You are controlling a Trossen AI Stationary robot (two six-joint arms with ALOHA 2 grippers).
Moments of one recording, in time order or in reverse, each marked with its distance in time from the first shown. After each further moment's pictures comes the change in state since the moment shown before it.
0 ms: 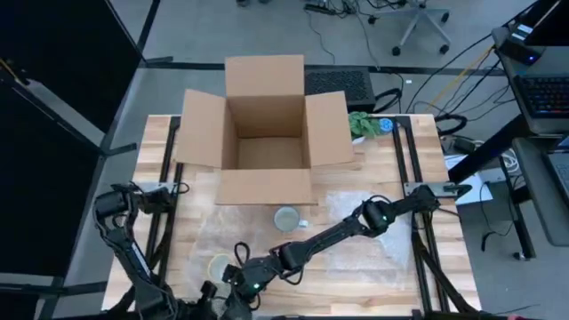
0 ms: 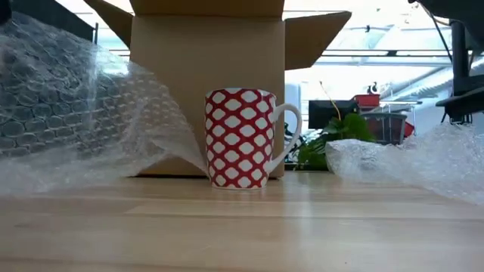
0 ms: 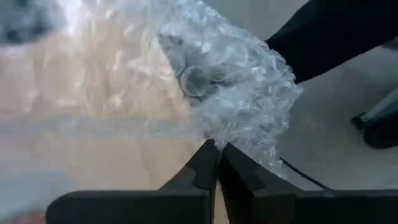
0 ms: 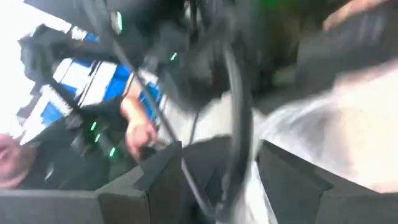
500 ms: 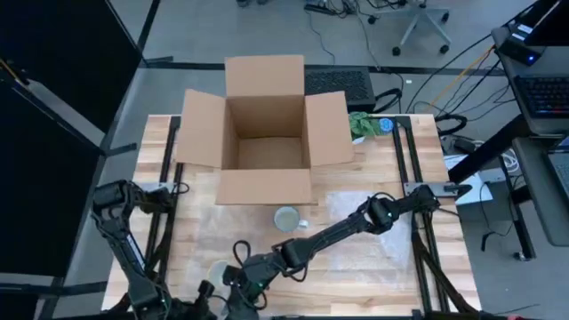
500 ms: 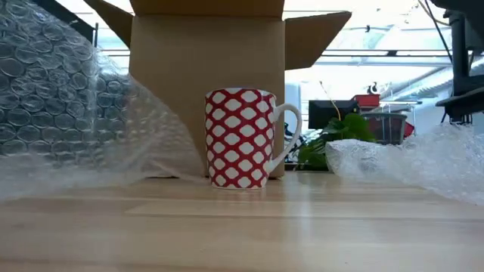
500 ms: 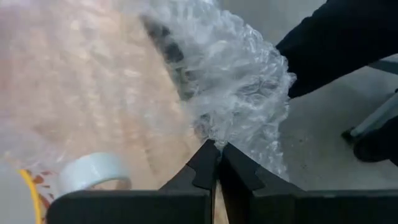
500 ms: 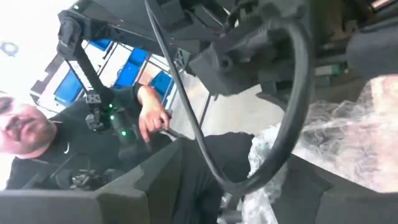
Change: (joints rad) left arm 0.000 -0.041 0.000 -0.002 -0.008 0.016; right arm -0.013 -0.059 0.000 -0.027 -0.013 -0.097
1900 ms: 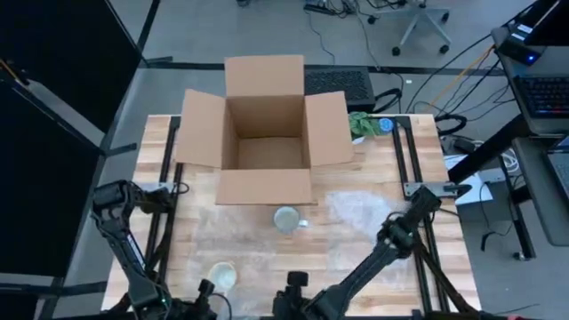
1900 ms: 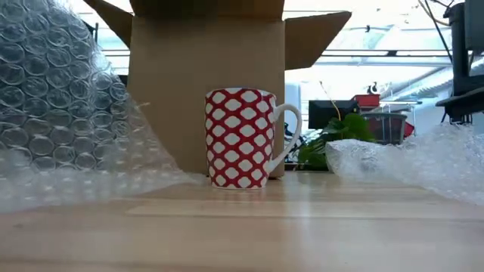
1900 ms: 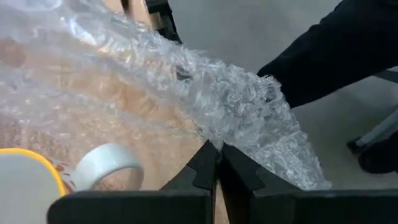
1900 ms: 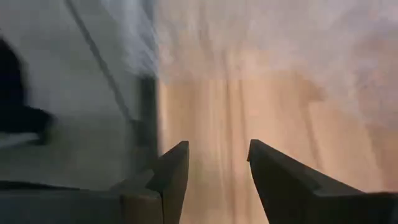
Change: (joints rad) left arm 0.002 0.000 0.000 0.004 -0.036 -0.026; right arm 0.295 0.008 -0.003 -0.918 0.919 -0.220
